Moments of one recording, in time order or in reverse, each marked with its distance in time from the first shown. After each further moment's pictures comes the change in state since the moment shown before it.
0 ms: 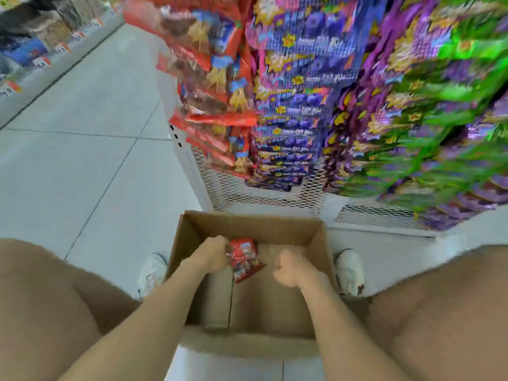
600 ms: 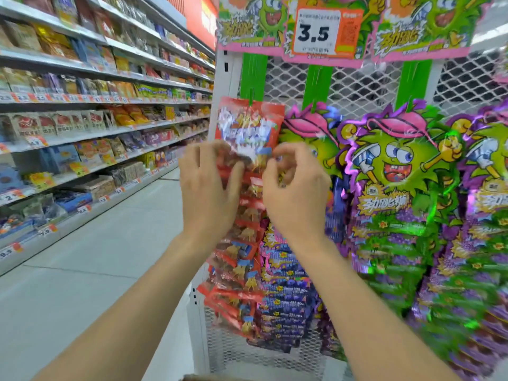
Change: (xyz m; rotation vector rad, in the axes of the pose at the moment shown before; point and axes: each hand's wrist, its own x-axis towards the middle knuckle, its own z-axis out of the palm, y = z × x) left_hand -0.182 0.193 -0.394 -0.288 1.651 0.660; right_hand -0.245 -0.249 -0.327 0.435 1.661 -1.057
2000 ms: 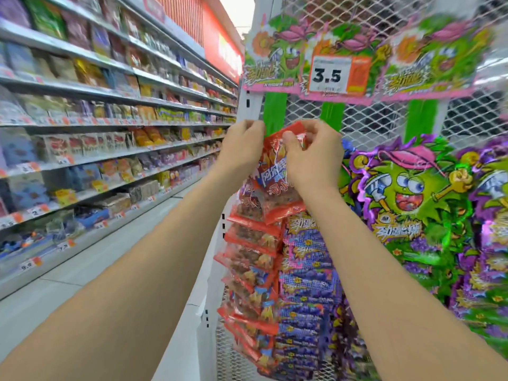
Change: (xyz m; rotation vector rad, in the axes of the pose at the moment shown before) left_hand 0.128 0.050 -0.001 -0.429 -0.291 -0.492; right_hand 0.095 -0.025 0.020 0.078 -0.026 0.218
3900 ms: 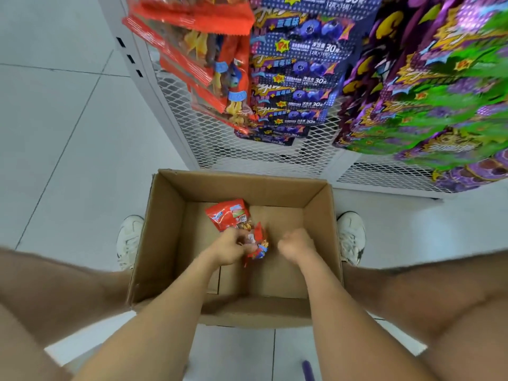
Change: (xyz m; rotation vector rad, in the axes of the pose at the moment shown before) left_hand -0.503 -0.528 0.066 0.229 -0.965 -0.965; right_hand -0.546 0.364 -0.106 -0.635 -1.167 1.500
